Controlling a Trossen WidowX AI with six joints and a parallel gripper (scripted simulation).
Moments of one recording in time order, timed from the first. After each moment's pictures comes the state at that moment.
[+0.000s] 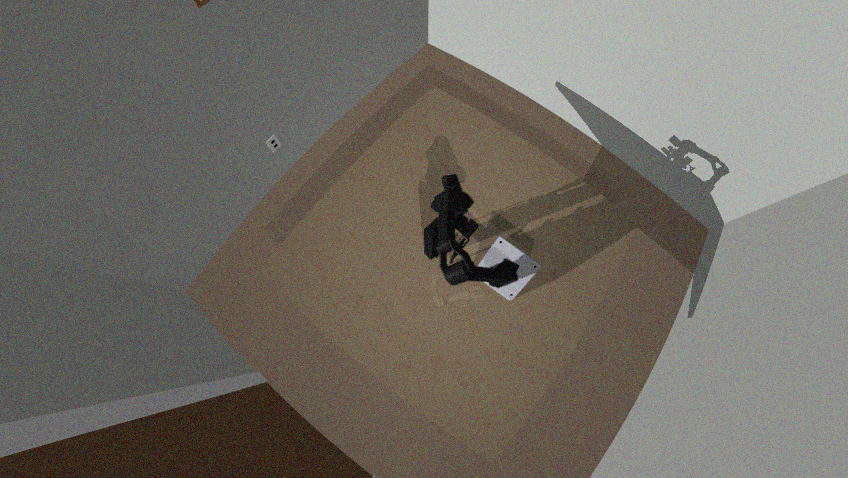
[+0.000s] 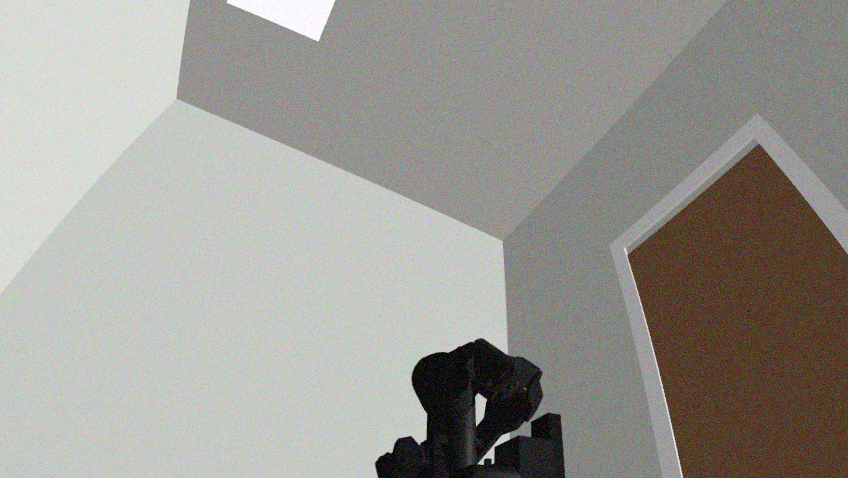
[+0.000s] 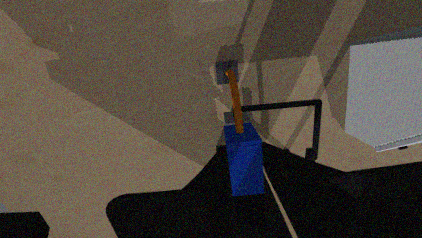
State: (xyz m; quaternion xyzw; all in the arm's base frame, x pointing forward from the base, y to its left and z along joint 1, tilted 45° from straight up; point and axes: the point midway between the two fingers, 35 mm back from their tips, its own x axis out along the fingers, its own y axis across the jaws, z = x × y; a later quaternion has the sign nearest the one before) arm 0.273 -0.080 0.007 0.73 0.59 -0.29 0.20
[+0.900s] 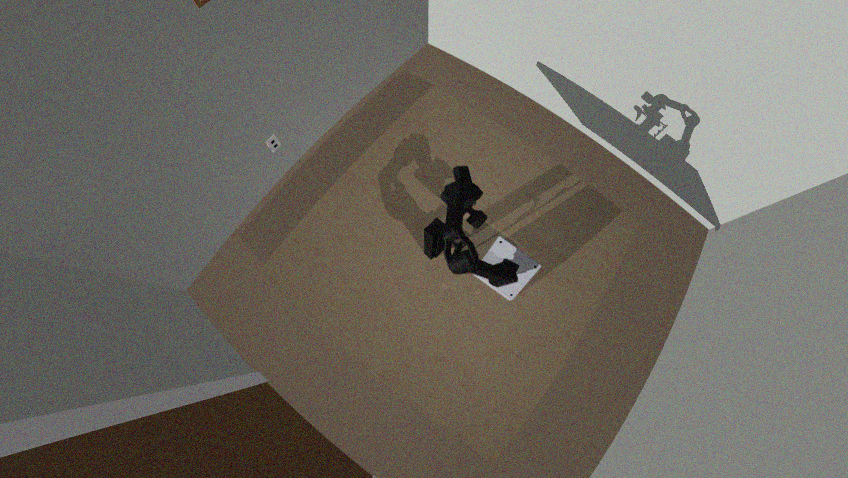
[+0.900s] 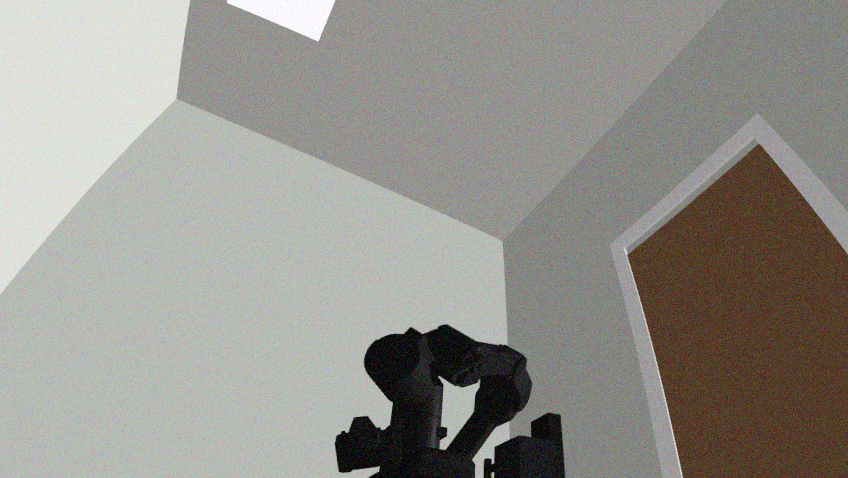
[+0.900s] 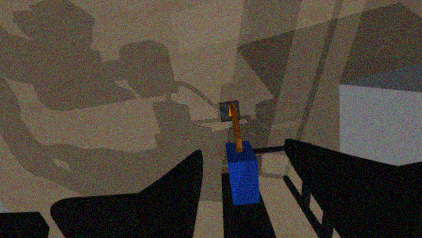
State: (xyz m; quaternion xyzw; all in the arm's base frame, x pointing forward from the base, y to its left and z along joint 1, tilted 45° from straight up) arm 0.259 -0.119 -0.021 0.72 0.57 -0.32 0.21
